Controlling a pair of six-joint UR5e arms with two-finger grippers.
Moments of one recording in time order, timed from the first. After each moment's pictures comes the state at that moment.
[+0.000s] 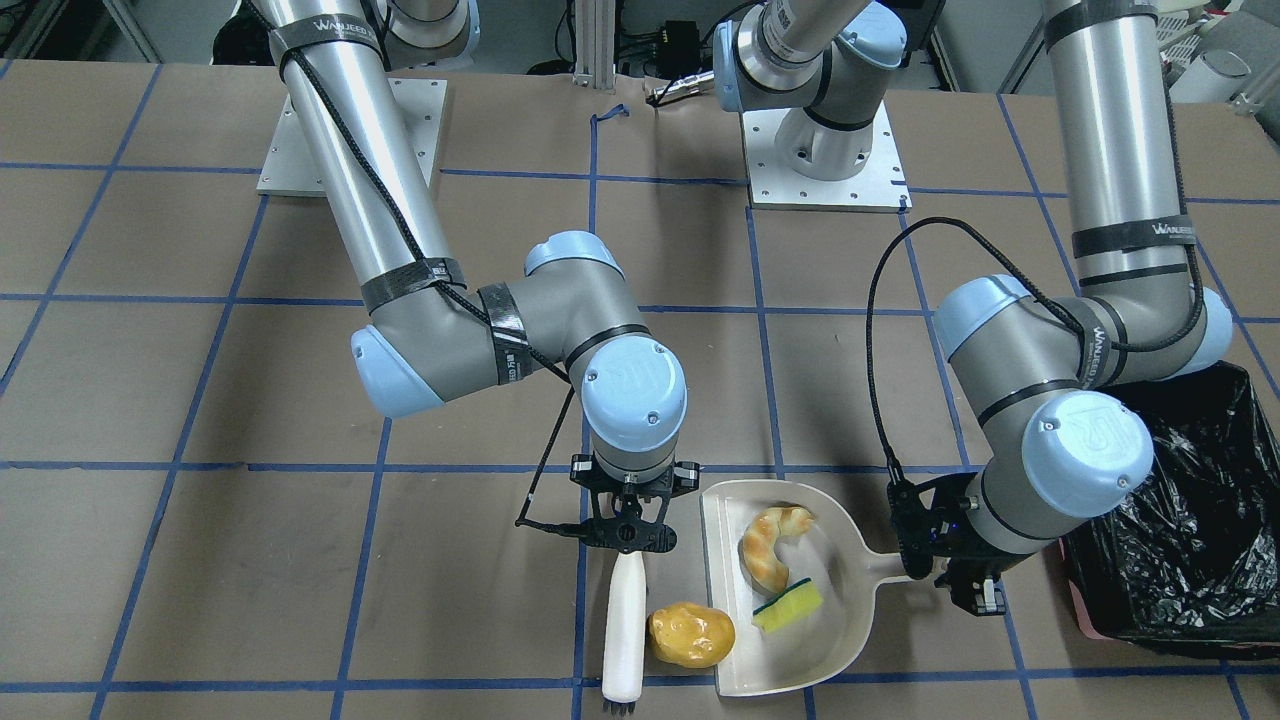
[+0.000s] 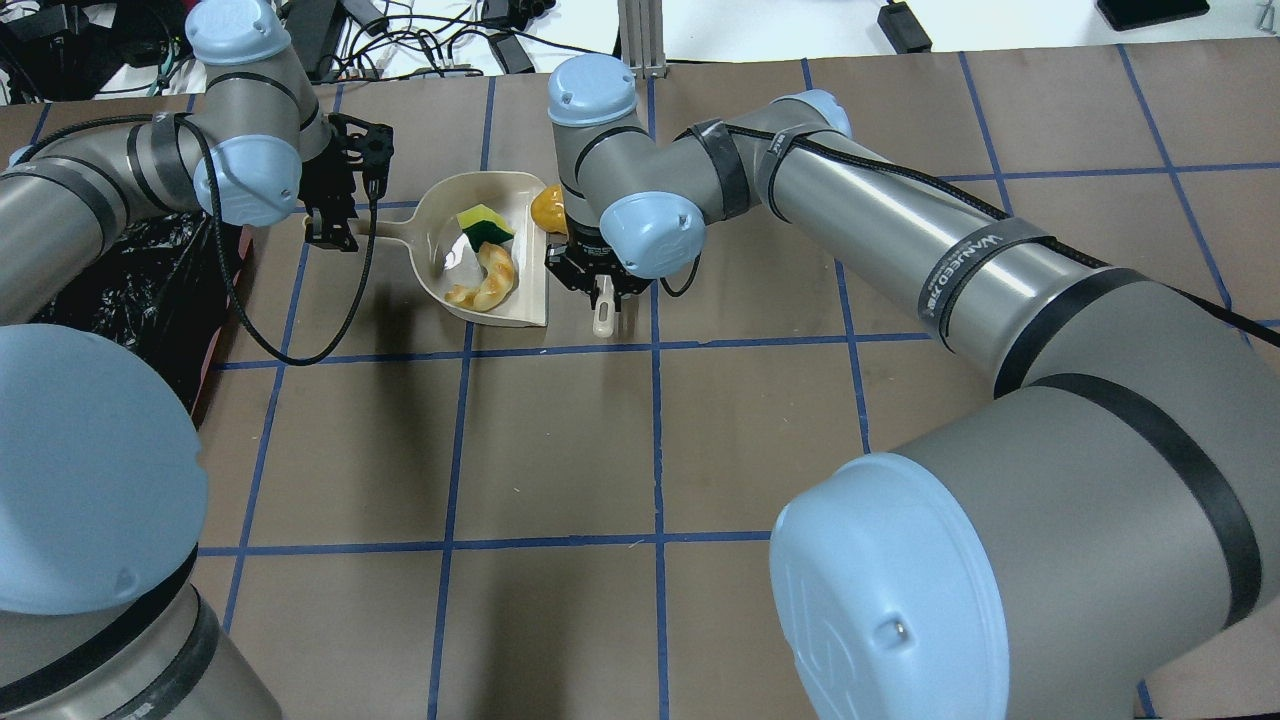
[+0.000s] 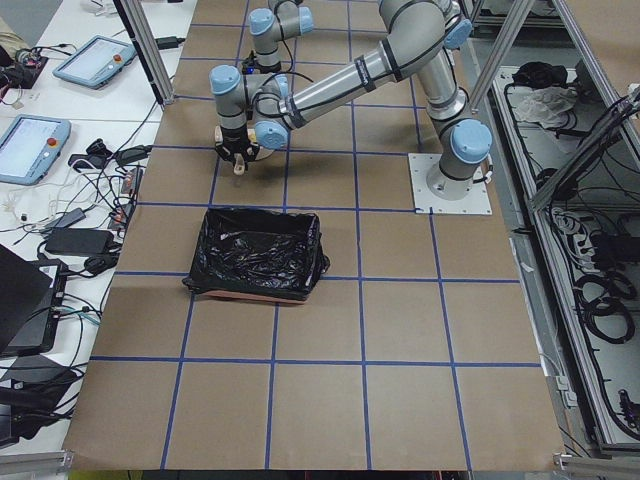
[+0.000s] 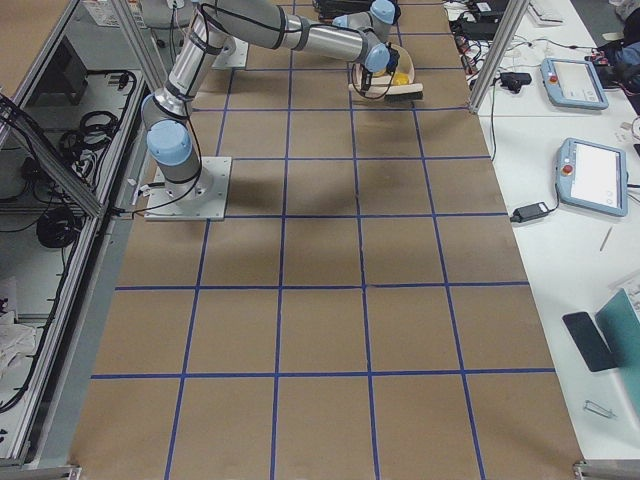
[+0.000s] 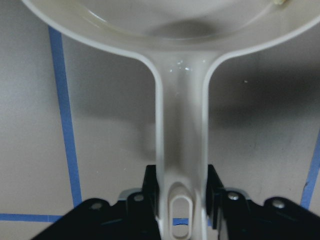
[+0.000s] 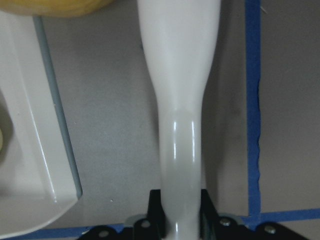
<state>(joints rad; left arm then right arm) -1.41 -2.14 -1.50 -1.04 1.68 1.71 1.98 -0.85 1.30 -1.96 -1.49 0.51</state>
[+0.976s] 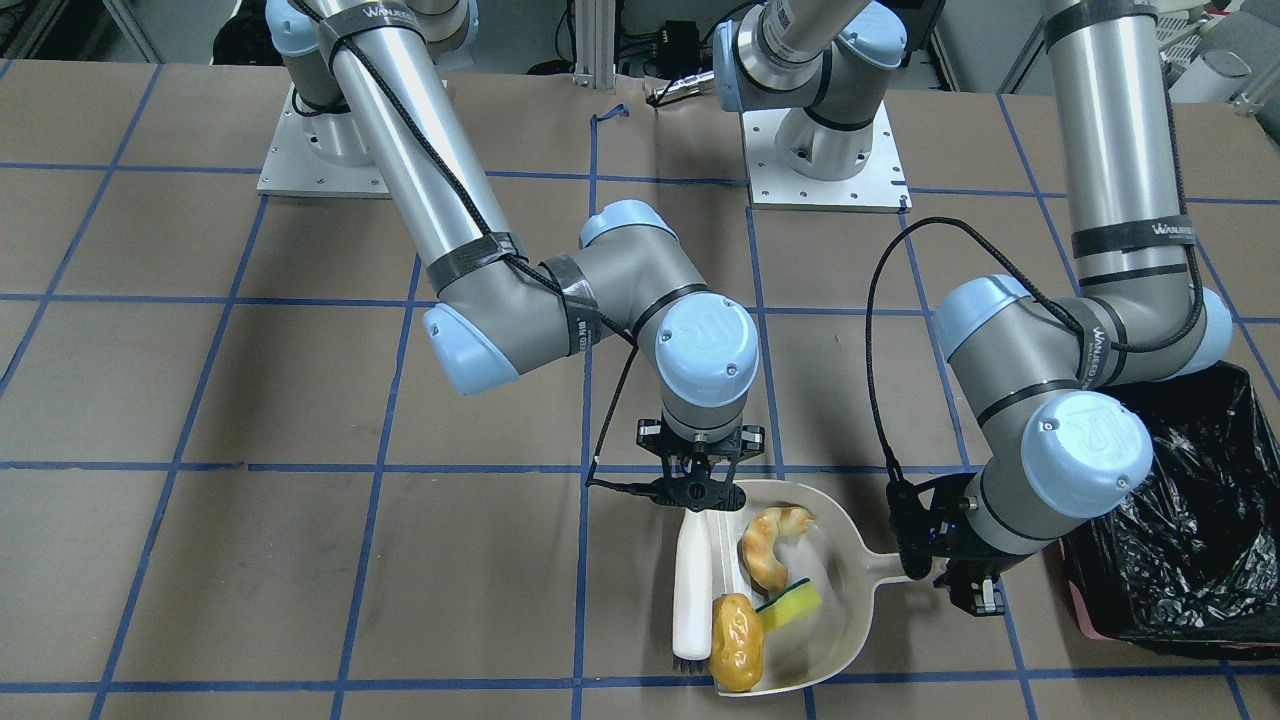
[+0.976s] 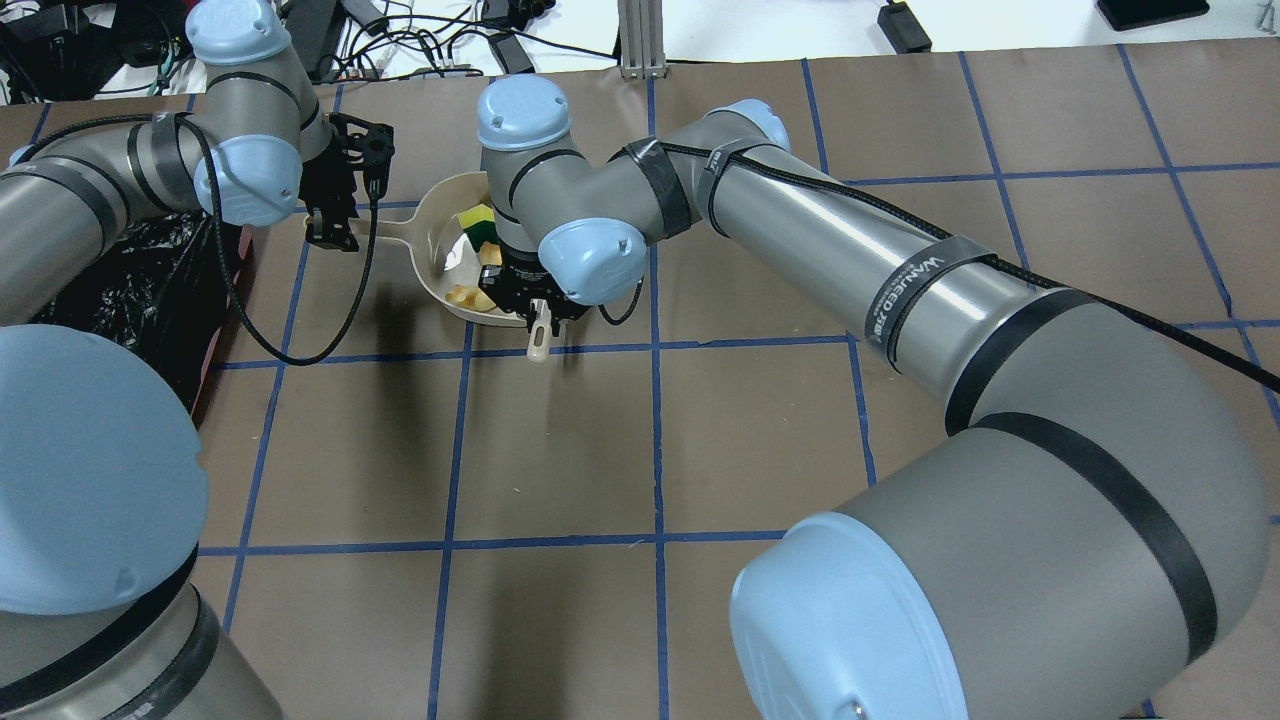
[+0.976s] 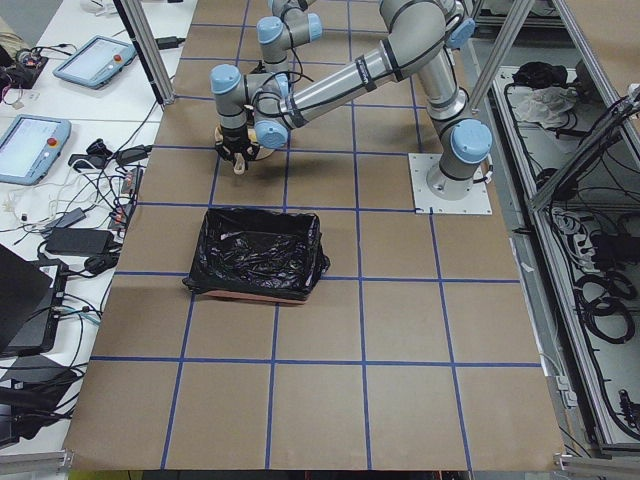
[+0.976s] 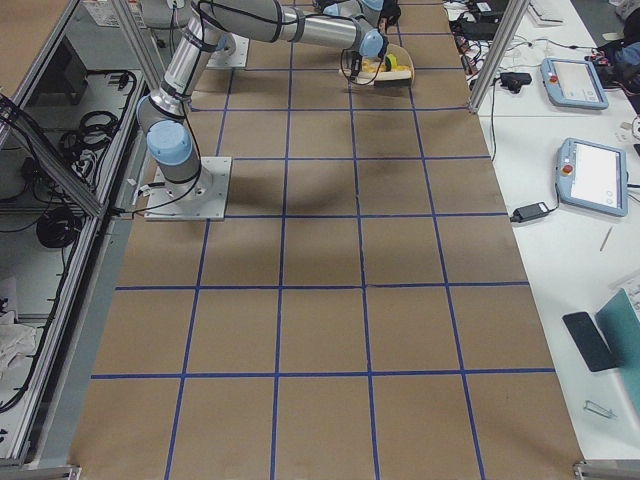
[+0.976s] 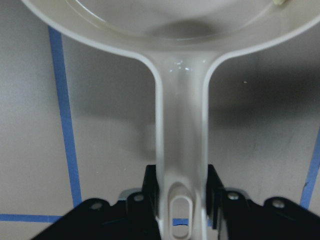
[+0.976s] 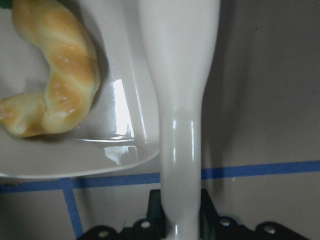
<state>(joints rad) -1.42 -2.14 -1.50 -1.04 1.68 1.71 2.08 -0.85 1.25 -1.95 -1.42 0.62</state>
